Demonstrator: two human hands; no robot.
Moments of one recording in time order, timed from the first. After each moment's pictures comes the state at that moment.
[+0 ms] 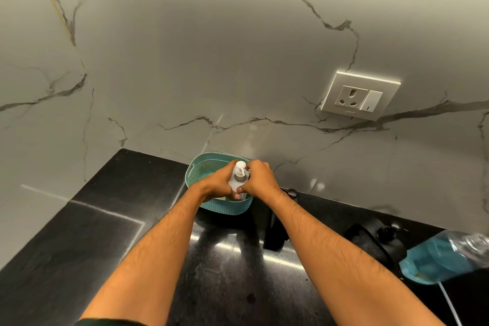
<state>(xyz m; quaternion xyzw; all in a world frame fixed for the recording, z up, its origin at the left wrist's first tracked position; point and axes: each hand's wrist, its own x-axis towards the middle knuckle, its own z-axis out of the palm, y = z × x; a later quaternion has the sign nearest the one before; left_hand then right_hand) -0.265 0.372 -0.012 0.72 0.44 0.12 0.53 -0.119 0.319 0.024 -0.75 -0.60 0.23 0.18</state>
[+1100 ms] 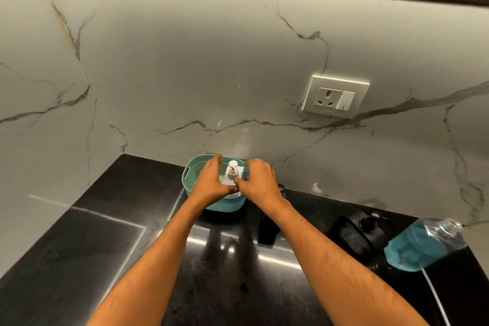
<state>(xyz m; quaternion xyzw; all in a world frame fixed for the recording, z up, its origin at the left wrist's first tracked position) -0.261 0.313 0.022 0.72 0.54 0.26 0.35 -0.112 0.267 0.049 -0.71 -0.63 0.15 0.29</state>
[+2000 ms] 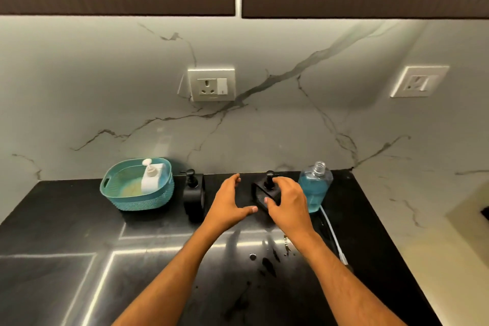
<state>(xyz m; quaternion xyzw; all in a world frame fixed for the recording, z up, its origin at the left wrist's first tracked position) -0.069 0.133 0.016 0.80 0.39 0.21 0.40 0.083 0.026 0.028 -0.79 -0.49 0.05 0.38</state>
